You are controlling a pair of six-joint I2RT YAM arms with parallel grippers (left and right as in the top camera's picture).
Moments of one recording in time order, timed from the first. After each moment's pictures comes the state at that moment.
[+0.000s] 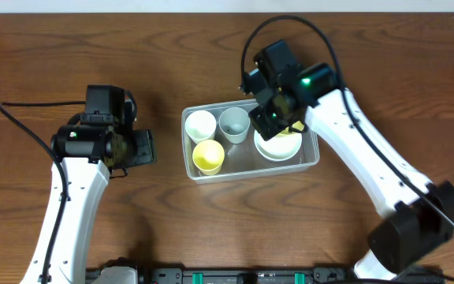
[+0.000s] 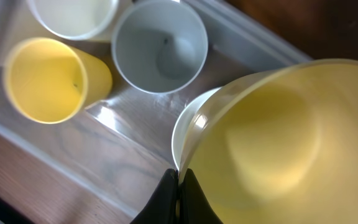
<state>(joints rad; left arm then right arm) -0.04 1.30 1.12 -1.09 0.04 -0.21 0.54 1.81 1.65 -1.16 -0.11 -0.06</state>
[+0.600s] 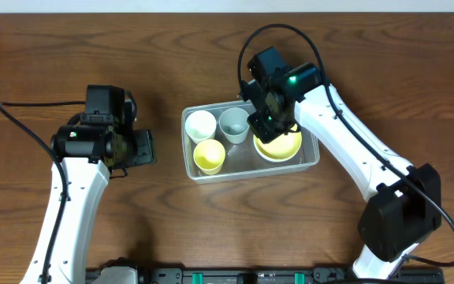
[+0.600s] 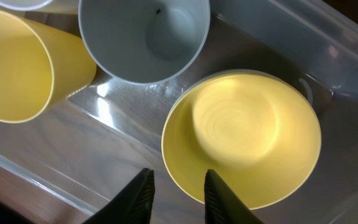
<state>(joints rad) -0.04 1.30 1.12 -1.09 0.04 -0.21 0.54 1.87 1.64 -1.18 -0.10 -0.05</state>
